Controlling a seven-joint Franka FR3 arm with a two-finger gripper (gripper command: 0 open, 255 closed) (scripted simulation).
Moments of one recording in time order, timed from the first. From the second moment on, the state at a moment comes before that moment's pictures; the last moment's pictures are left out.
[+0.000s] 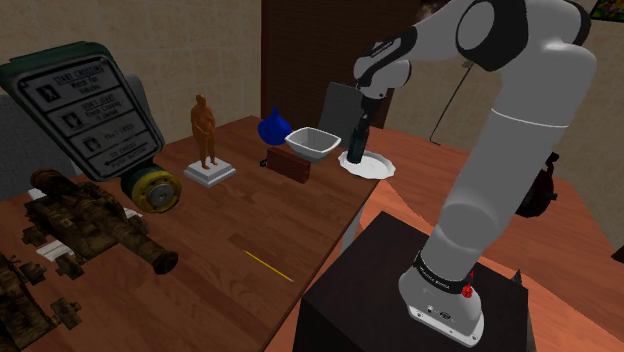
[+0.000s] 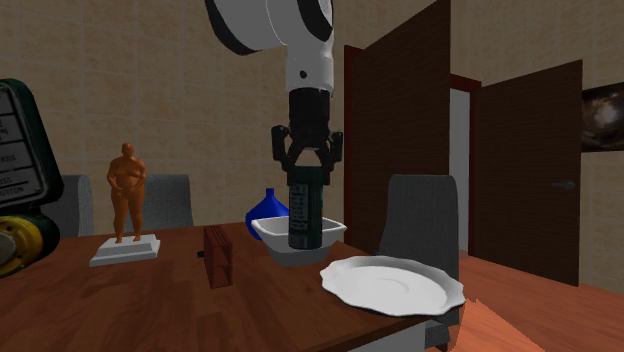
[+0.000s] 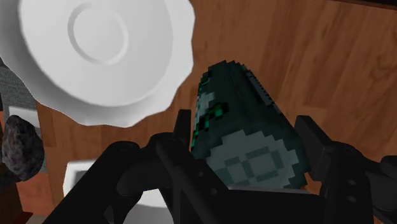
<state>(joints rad) -0.10 0.06 -0.54 -2.11 0.04 2.15 -0.91</state>
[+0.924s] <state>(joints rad) -0.38 0.49 -0.57 -1.50 0.28 1.91 -1.24</state>
